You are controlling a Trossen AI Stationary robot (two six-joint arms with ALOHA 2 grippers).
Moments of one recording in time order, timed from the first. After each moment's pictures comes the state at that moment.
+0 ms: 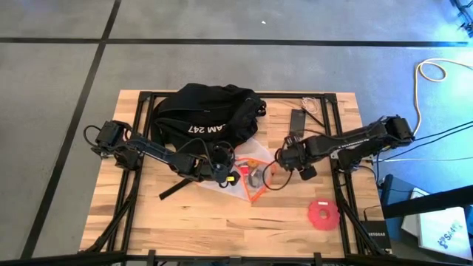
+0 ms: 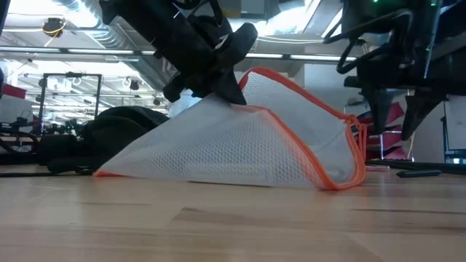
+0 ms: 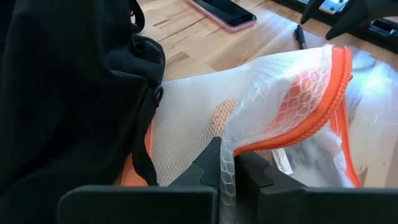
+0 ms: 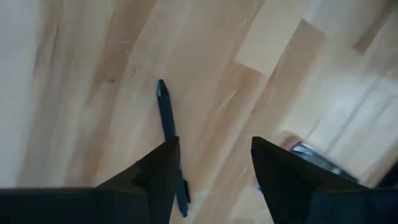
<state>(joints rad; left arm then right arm) -0.23 1.75 1.02 0.00 -0.74 -0.68 0.13 1.36 0.83 -1.01 0.25 -0.29</state>
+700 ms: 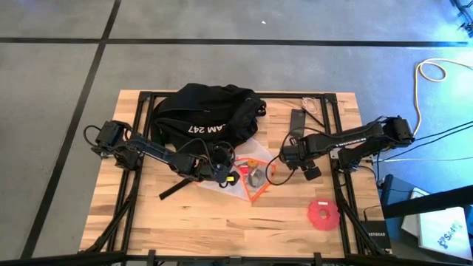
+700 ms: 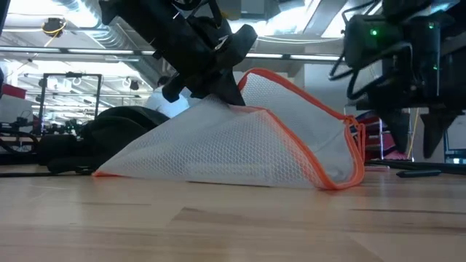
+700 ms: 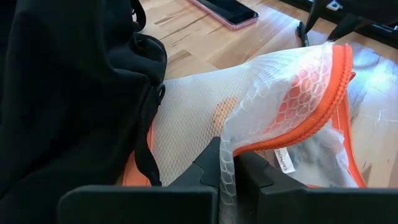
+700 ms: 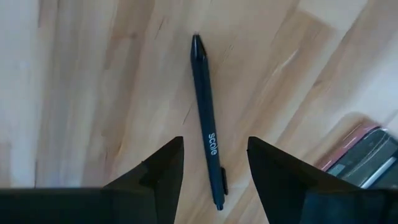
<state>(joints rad) -0.23 1.75 1.02 -0.01 -0.74 -0.68 0.04 1.36 0.72 -0.99 0.14 -0.32</state>
